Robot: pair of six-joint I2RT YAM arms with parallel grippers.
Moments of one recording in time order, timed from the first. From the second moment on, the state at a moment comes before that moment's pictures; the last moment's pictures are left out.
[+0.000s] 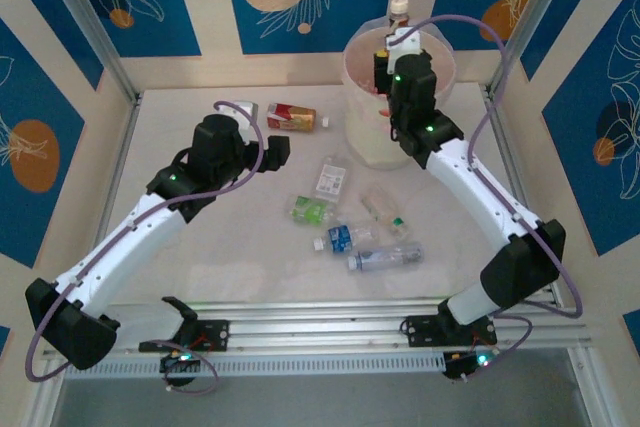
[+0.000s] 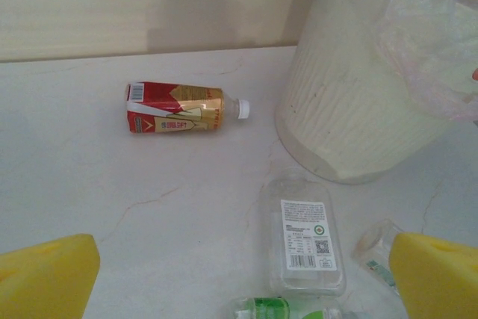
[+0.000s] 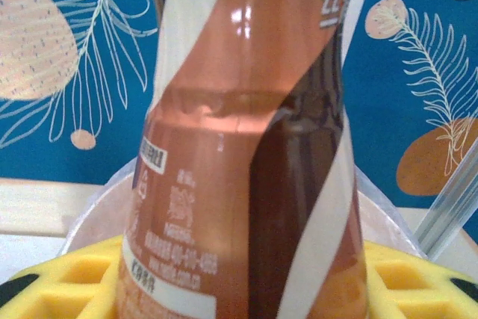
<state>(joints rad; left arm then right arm) -0.58 1.20 1.20 -0.46 -0.14 -0.31 0.47 1.52 1.49 -0.05 0.53 -0.13</state>
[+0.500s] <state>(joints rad) -0.58 1.18 1.19 -0.46 -0.14 -0.31 0.50 1.64 1.54 -0.03 0.66 -0.27</state>
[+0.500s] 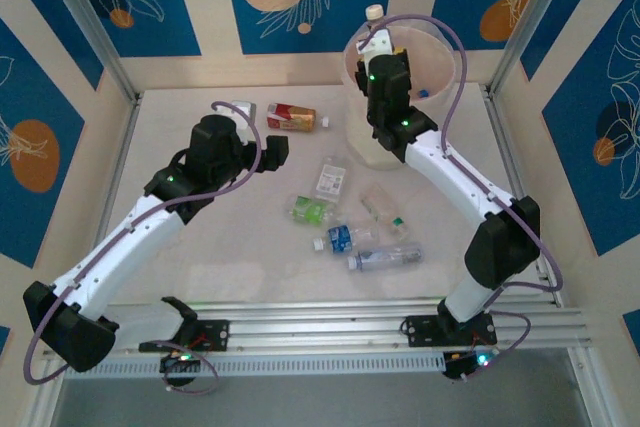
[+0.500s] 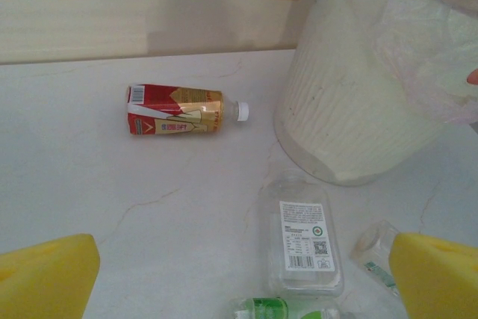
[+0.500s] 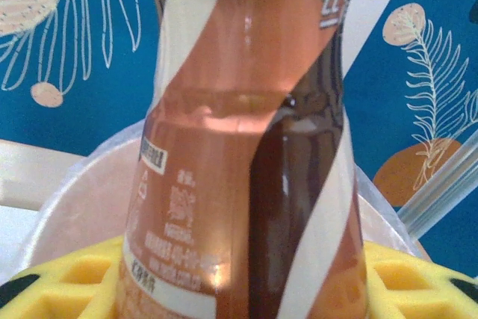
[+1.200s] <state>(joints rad) -0.58 1.15 1.18 -0.50 -0.15 -0.31 0.46 1.67 1.62 -0.24 0.69 -0.13</state>
